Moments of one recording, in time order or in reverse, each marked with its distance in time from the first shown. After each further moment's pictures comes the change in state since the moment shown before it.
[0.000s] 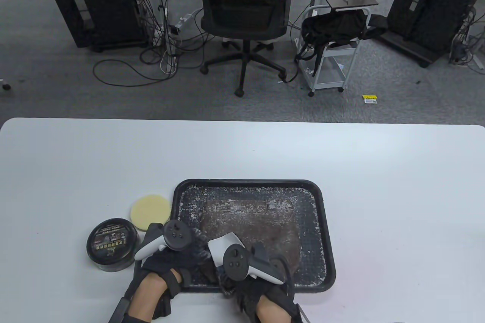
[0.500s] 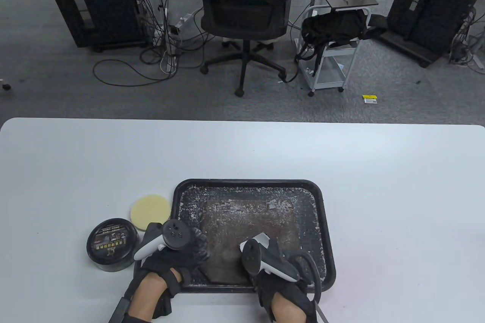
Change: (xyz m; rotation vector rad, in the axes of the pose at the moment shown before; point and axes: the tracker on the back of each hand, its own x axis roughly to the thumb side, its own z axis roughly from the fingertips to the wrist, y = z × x) left_hand -0.001 0.001 0.000 0.016 0.005 0.012; right_hand -0.044 -0.017 0.016 0.026 0.247 0.165
